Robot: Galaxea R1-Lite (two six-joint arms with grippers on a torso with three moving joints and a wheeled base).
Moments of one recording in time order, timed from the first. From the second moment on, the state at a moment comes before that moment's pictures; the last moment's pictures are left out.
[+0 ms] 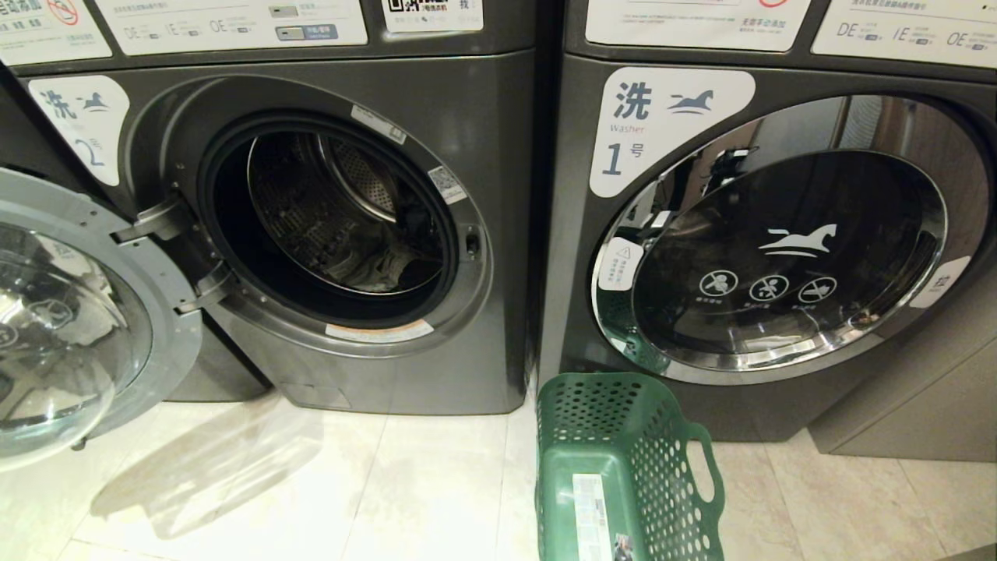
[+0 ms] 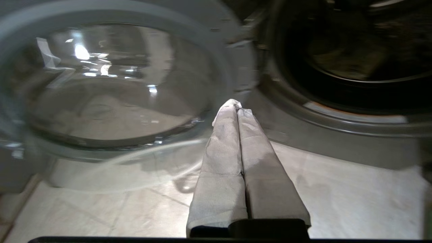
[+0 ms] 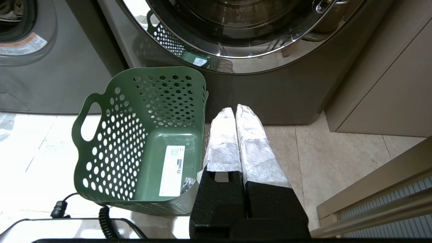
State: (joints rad) left arm 0.69 1.38 -1.28 0.11 -0.37 0.23; right arm -0.01 0.00 0.00 0.00 -0.01 0.03
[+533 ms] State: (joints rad) left arm 0.11 0.93 -0.54 -0.12 -0.20 0.13; right arm -0.01 0.00 0.00 0.00 -0.01 0.03
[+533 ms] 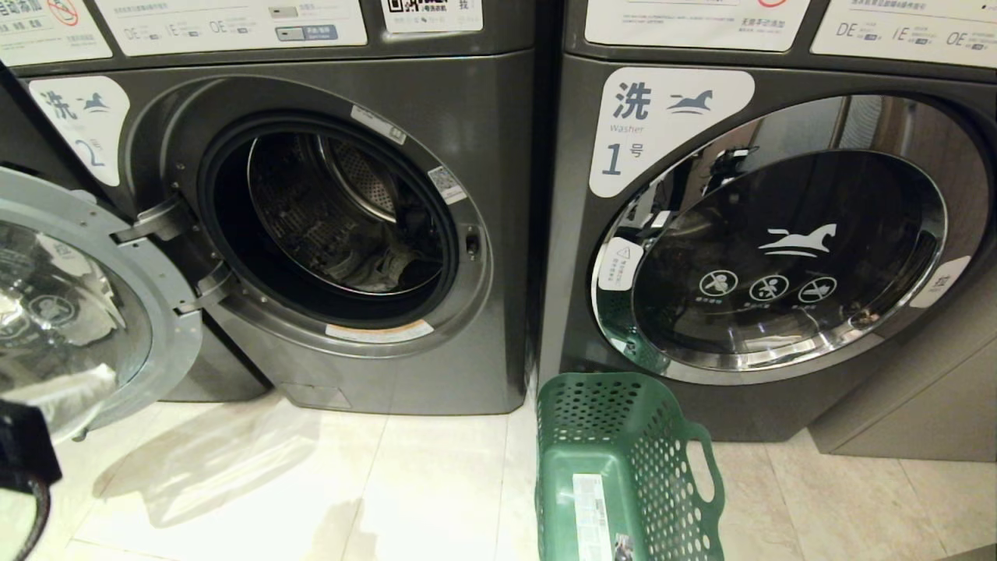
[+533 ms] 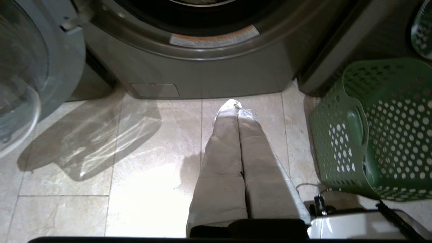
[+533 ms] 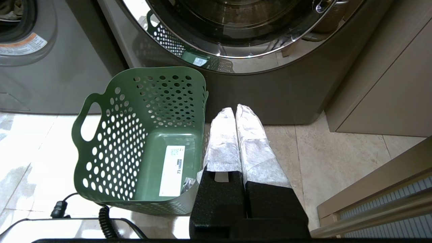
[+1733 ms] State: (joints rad) left arm -0.01 0.01 0.00 0.00 -0.03 0.13; right arm -0.01 0.00 0.00 0.00 -0.01 0.04
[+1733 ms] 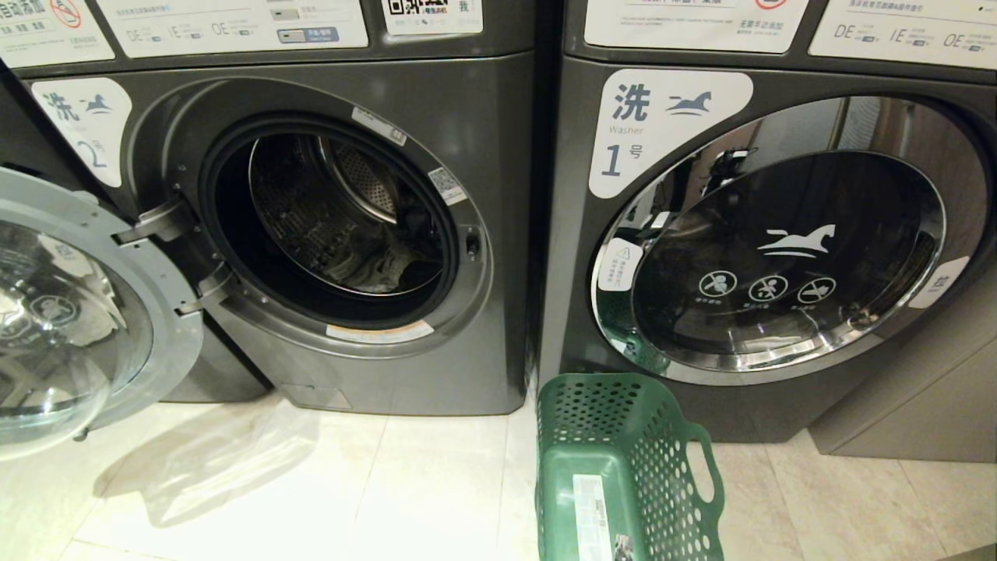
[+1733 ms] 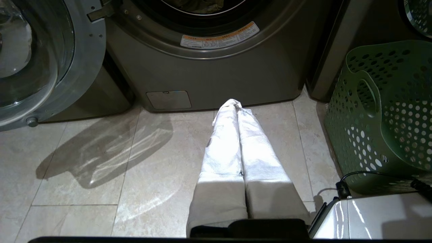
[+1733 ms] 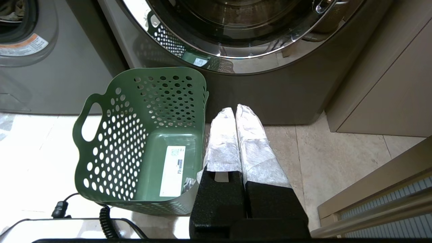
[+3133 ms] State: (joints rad) left arm -0.01 0.00 0.00 0.00 -0.01 0.04; right arm -0.01 0.00 0.00 0.00 -0.01 0.03
